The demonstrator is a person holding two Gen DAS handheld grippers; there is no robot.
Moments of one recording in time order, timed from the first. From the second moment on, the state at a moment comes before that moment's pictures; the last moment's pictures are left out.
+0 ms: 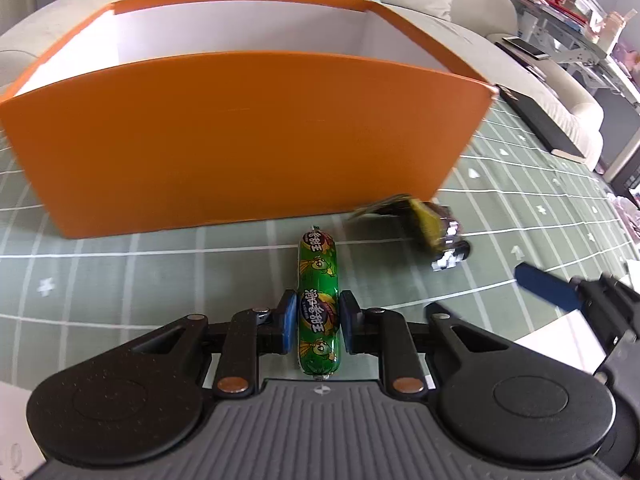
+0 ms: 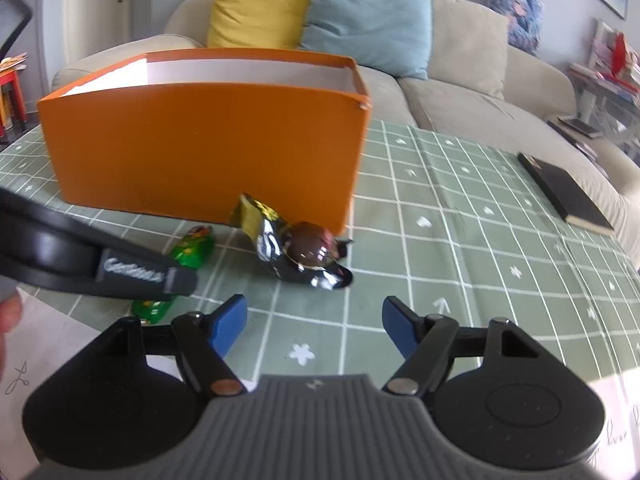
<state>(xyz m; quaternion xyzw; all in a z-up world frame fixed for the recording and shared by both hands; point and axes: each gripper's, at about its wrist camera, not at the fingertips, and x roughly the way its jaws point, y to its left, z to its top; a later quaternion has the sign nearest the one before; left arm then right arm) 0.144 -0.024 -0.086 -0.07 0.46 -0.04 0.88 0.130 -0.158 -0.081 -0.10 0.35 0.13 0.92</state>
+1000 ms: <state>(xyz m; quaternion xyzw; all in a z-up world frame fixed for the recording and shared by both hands) 0.155 0.005 -0.088 -0.08 0.45 0.00 0.89 0.177 -0.124 -0.105 -0.20 0.31 0.14 0.92</state>
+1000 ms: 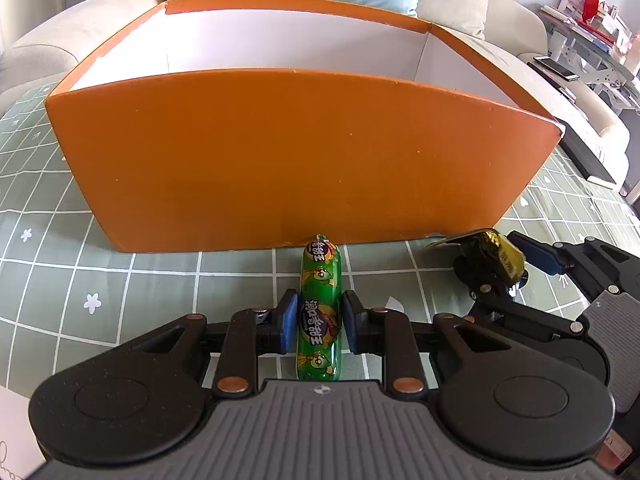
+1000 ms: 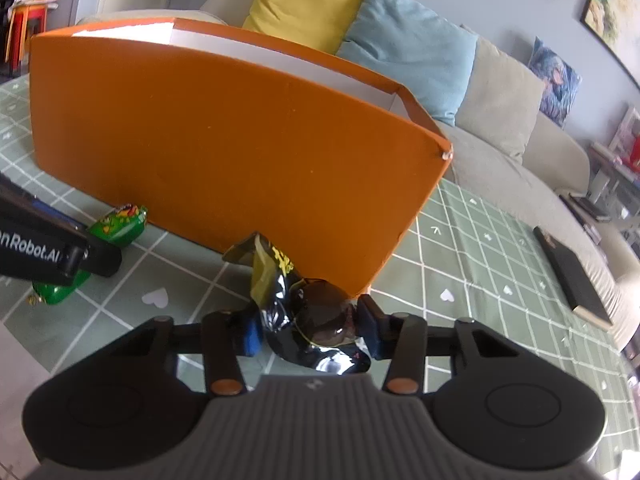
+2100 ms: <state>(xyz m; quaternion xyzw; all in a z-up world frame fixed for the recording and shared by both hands) 0.084 0.044 -0.051 -0.10 0.41 -0.02 0.91 0.095 -0.115 -0.060 -0.13 0.38 0.21 0.89</state>
